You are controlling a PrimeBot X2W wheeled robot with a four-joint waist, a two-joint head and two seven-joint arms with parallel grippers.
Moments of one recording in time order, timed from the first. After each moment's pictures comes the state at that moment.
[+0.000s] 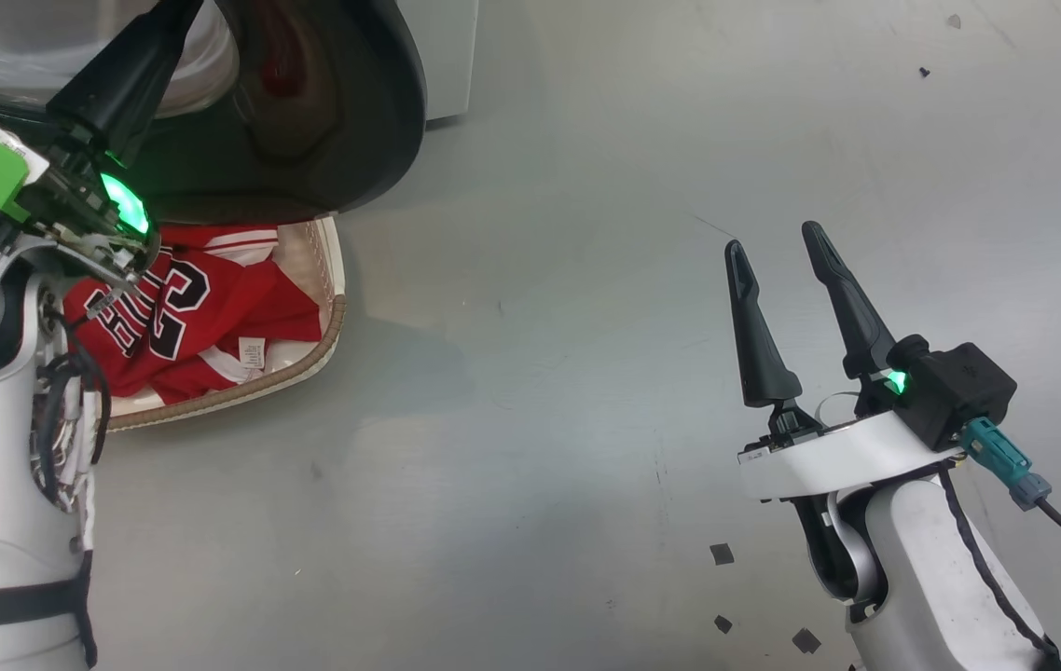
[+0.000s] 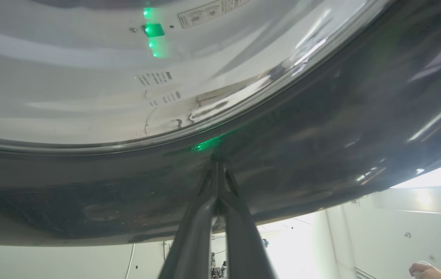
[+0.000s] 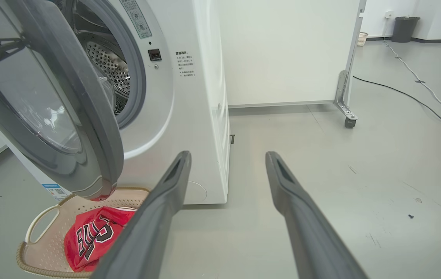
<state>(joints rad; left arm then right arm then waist) -0.71 0.14 -0.01 0.16 -1.74 -0.04 0.62 -0.24 -0.05 0.31 0.04 0.33 -0.01 -0.25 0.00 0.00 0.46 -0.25</state>
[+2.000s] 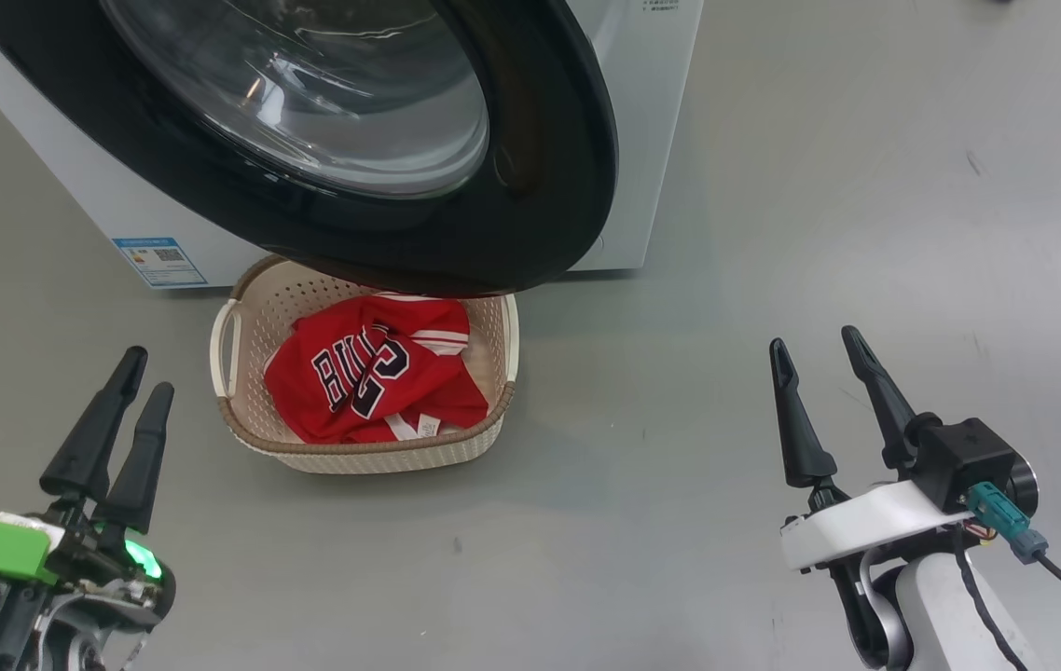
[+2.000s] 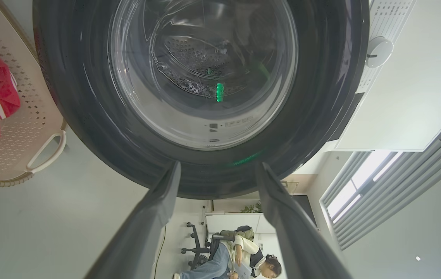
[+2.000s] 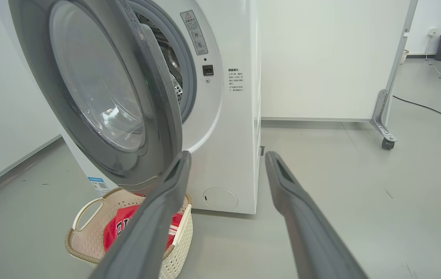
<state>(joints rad) -0.11 0.03 0.20 0.03 -1.77 -0.12 0.49 -0.12 -0.06 0.22 0.15 0.27 0.01 -0.25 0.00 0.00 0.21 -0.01</state>
